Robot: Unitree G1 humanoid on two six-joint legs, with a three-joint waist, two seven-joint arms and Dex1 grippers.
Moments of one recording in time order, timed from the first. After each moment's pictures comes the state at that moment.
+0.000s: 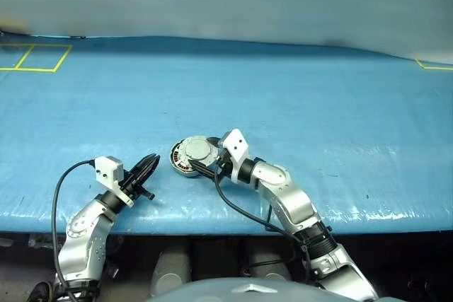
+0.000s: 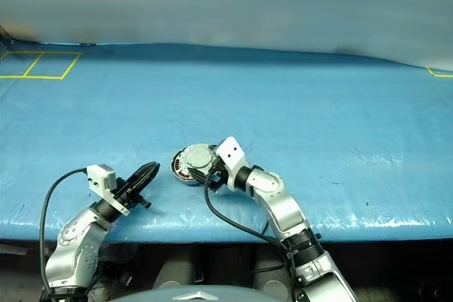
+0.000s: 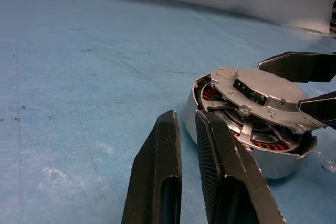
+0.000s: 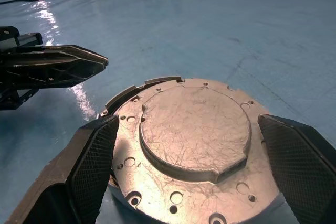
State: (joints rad) left arm 0.18 0.31 0.19 -0.04 -0.45 0.04 -0.72; right arm -0.26 -0.10 0.35 0.03 0.14 0.29 0.59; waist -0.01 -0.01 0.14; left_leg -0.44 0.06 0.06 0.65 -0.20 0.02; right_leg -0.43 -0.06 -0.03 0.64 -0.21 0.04
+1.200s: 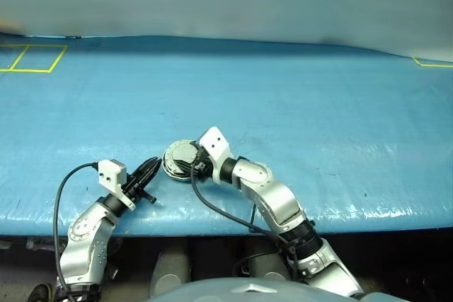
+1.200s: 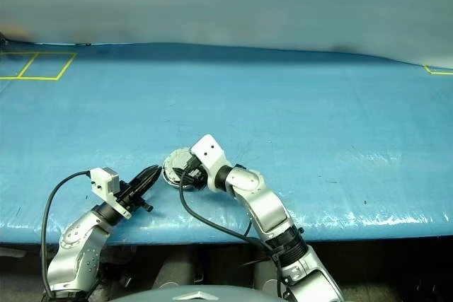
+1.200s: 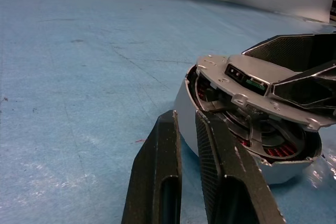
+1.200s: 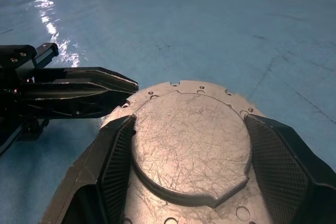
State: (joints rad) left arm 0.19 0.32 0.16 -0.04 -0.43 0.02 -0.72; right arm -0.30 -0.01 0.47 -0.10 0.05 0.55 0.48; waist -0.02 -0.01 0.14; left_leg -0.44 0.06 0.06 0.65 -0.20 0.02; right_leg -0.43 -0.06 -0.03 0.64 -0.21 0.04
